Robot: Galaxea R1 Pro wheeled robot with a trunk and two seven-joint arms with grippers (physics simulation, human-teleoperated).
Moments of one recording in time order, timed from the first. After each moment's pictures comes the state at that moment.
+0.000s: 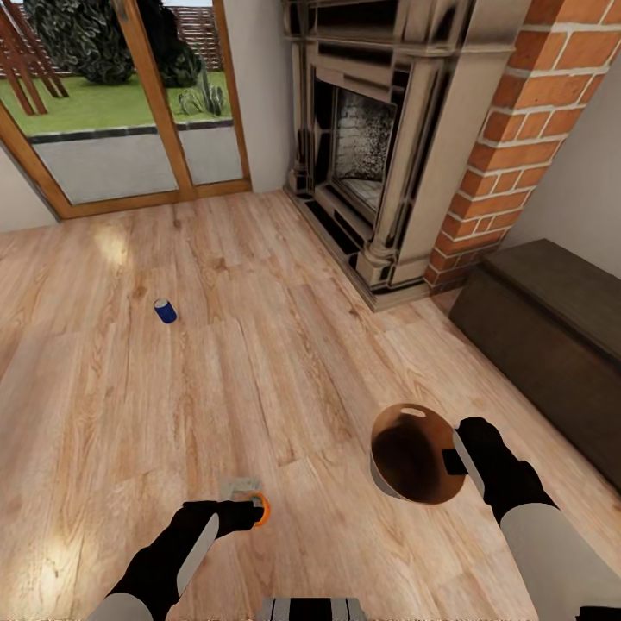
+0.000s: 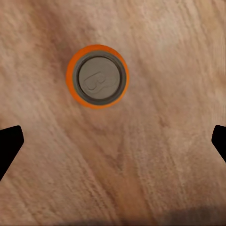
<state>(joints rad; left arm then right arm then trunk) -0.48 -0.02 -0.18 -0.77 0.25 0.56 0.01 -0.72 -0.14 -0.01 -0.82 0.03 1.05 -0.15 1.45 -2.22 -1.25</state>
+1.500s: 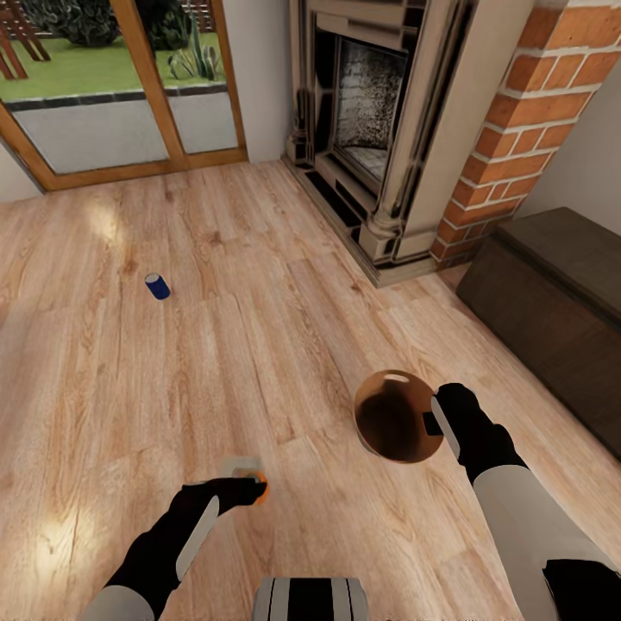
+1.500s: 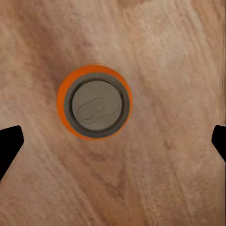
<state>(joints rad) -0.48 -0.01 -0.18 -0.90 0.24 0.57 0.01 -0.85 -0.06 0.00 -0.82 0.05 1.05 -0.21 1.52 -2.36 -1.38</state>
